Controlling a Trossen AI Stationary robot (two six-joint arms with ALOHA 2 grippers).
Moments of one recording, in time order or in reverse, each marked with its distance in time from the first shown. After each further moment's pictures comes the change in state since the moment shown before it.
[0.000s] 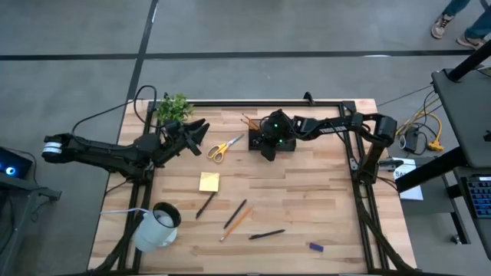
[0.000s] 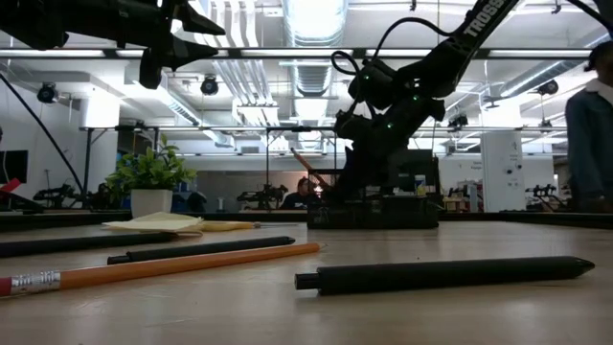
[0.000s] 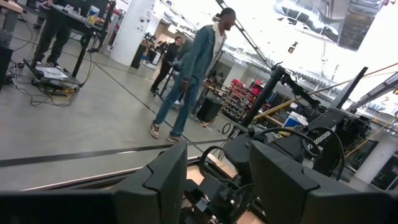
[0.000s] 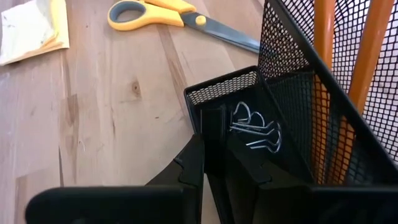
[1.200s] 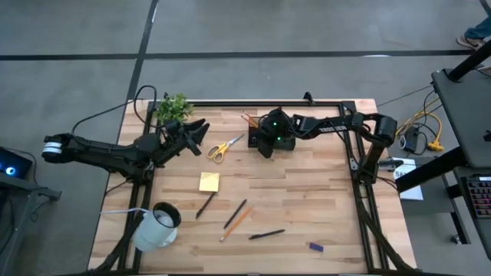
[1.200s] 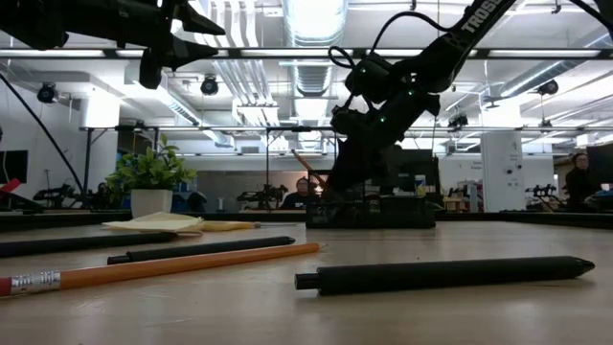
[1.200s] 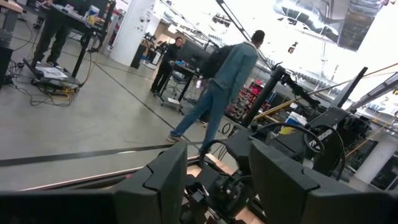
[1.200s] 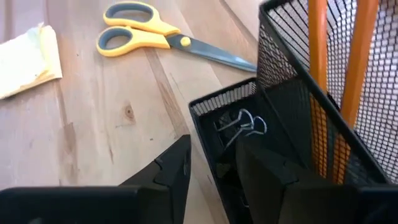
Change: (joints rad) left arm 0.000 0.000 0.000 0.000 0.000 -0.001; right arm 0.007 -0.003 0.037 -0.009 0.043 0.094
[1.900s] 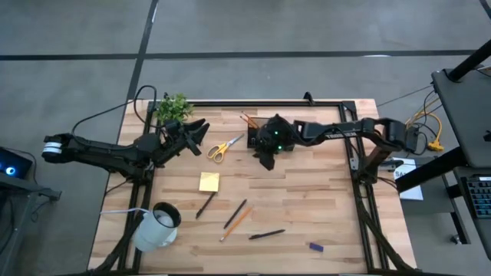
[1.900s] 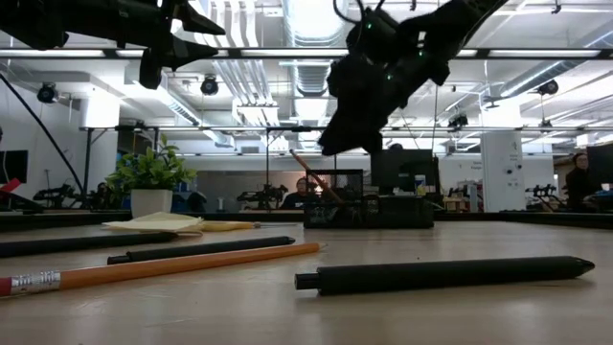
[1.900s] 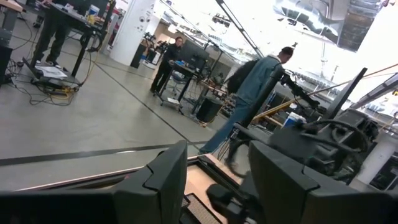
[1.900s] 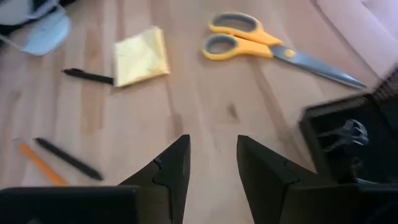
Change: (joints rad) left arm 0.000 0.000 0.000 0.000 0.000 -0.005; right arm 0.142 -0.113 0.022 -0.073 -0.094 0.041
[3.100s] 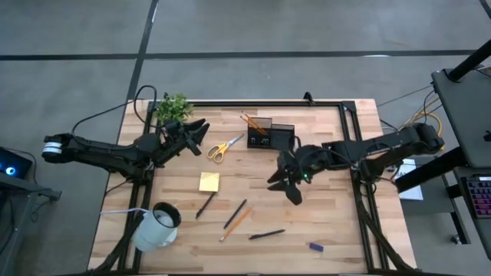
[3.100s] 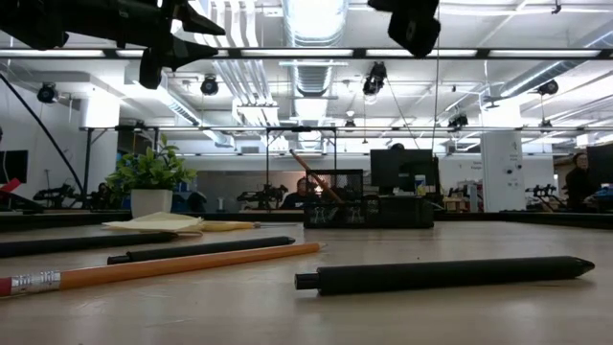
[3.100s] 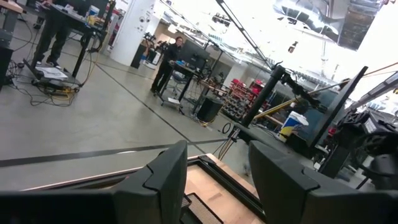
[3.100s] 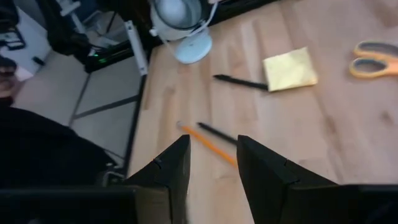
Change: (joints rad) left arm 0.000 0.000 0.000 -0.002 0.000 0.006; right arm 0.422 -0.352 -0.001 -0.142 0.131 0.262
